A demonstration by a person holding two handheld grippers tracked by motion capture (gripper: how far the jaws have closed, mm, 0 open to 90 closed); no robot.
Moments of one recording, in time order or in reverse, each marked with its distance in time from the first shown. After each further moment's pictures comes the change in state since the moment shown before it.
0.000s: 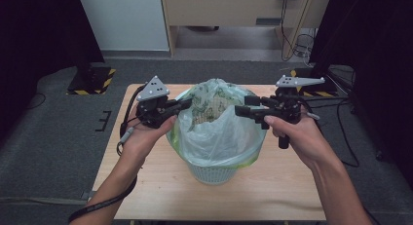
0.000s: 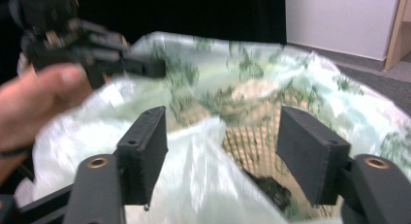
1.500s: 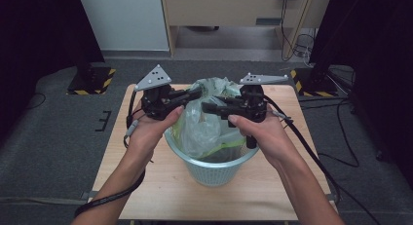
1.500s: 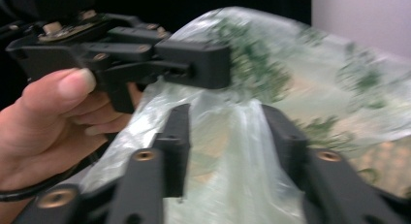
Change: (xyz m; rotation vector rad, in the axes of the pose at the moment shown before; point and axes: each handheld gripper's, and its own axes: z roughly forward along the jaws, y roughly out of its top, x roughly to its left) left arm -0.007 0.025 0.005 -0.129 -0.095 -0.061; right arm 0.046 0.016 0.061 -0.020 0.076 0.029
